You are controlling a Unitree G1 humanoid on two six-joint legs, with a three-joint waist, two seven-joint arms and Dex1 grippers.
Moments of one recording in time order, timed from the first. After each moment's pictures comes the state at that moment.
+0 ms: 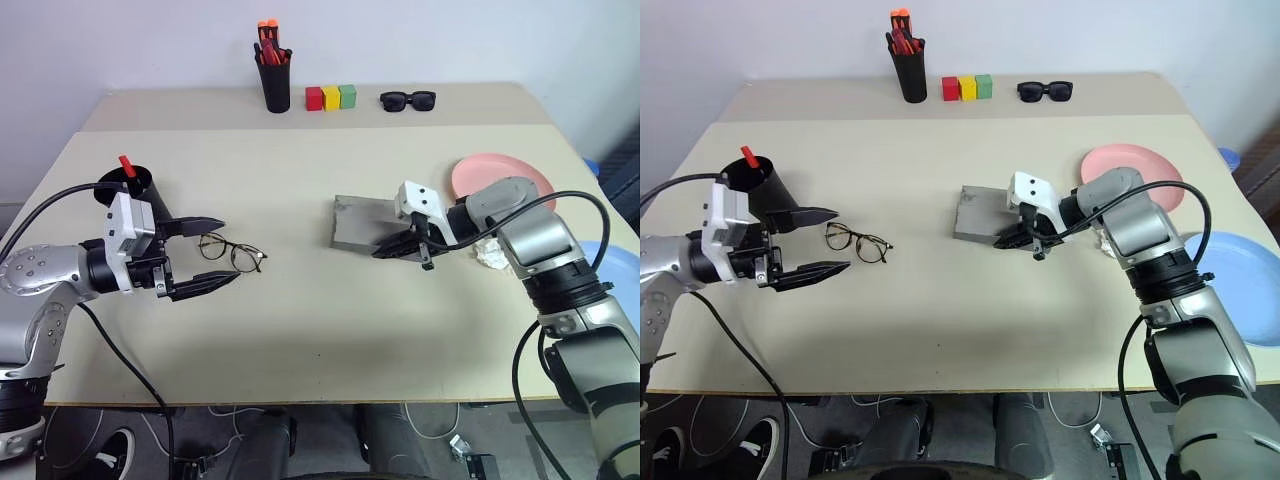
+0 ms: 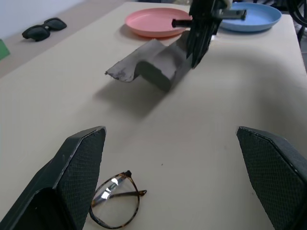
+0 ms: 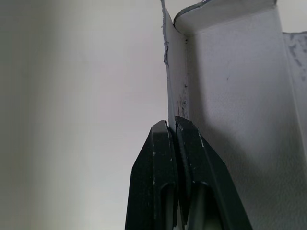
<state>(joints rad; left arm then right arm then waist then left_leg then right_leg) -0.22 0.87 0.25 -0.21 -0.62 0.37 -1.19 -0.84 -0.70 0.28 0.15 0.16 0.56 1.44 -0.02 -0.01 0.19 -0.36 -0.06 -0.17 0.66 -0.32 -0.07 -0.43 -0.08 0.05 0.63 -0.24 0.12</state>
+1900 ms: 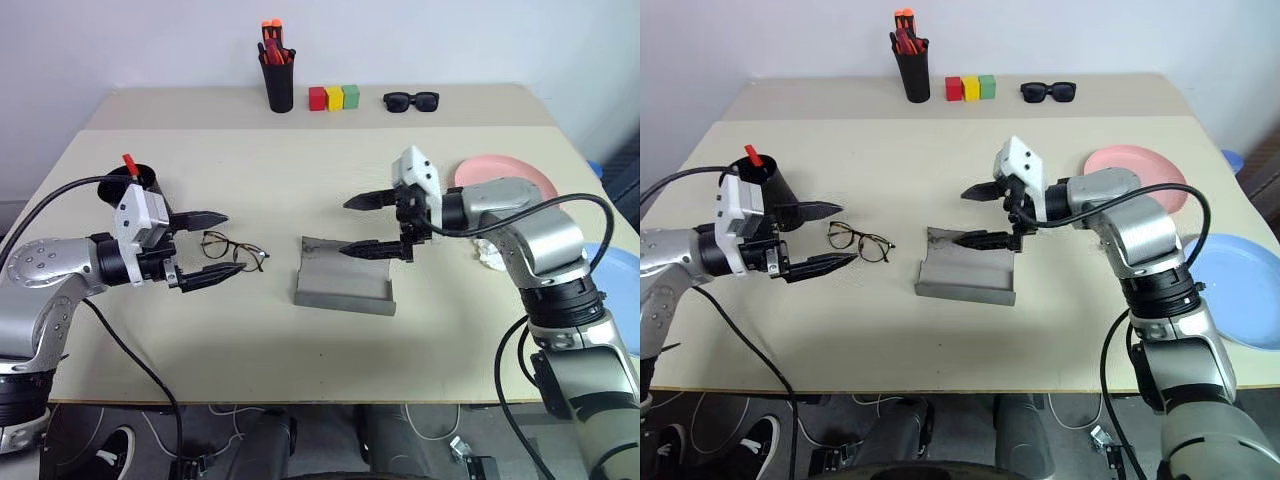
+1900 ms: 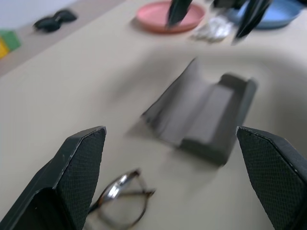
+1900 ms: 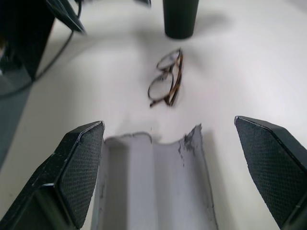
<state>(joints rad) -0.27 0.89 0.20 -0.14 -0.50 0.34 -1.12 -0.78 -0.61 0.09 -0.04 0.44 0.70 1.18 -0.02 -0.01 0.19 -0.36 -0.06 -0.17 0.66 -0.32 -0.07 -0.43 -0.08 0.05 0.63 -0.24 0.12</state>
